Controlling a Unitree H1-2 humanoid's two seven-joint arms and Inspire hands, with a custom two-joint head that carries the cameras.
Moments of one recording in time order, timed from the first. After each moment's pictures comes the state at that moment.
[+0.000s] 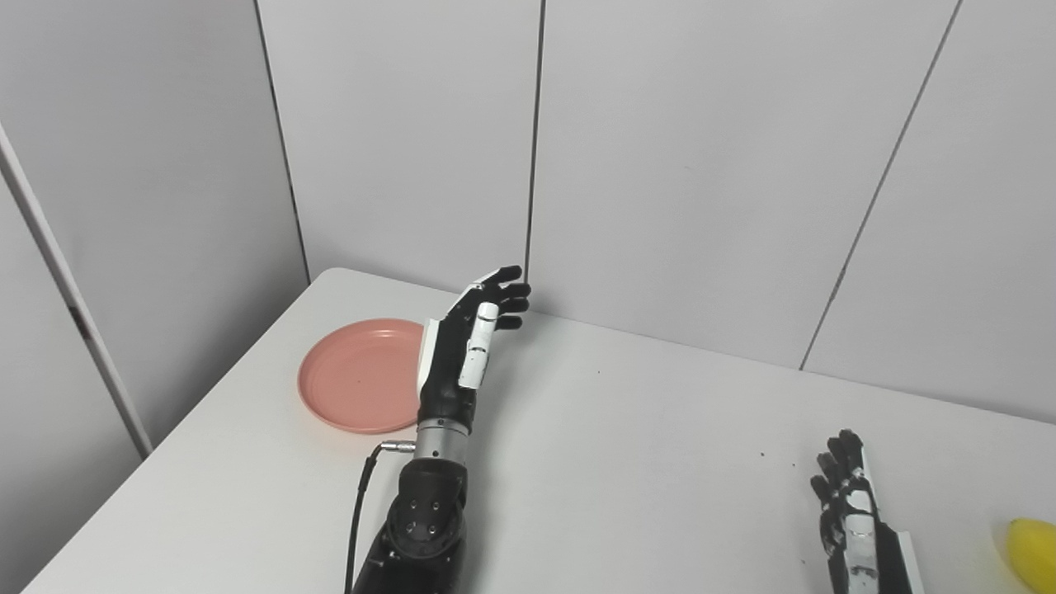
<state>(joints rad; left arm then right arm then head) -0.42 0.00 0.14 0.19 0.08 -0.22 0.19 -0.15 0.01 0.03 0.06 0.06 -0.18 0.06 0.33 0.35</state>
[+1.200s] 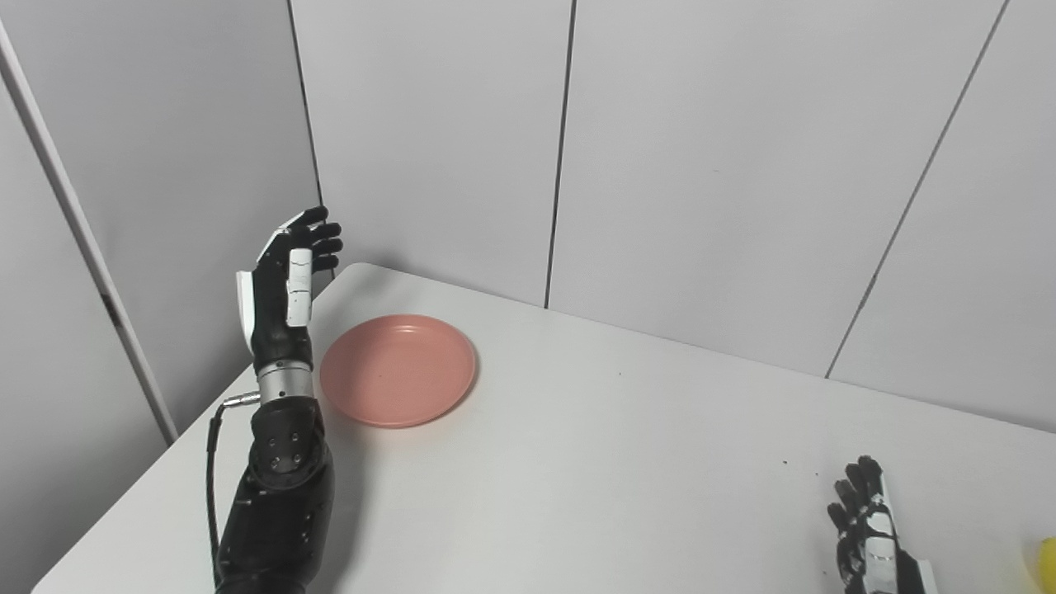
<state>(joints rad) -0.41 0.26 0.37 0.24 0.02 -0.20 0.31 -0.12 0.01 0.02 0.03 0.09 -0.12 0.06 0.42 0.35</state>
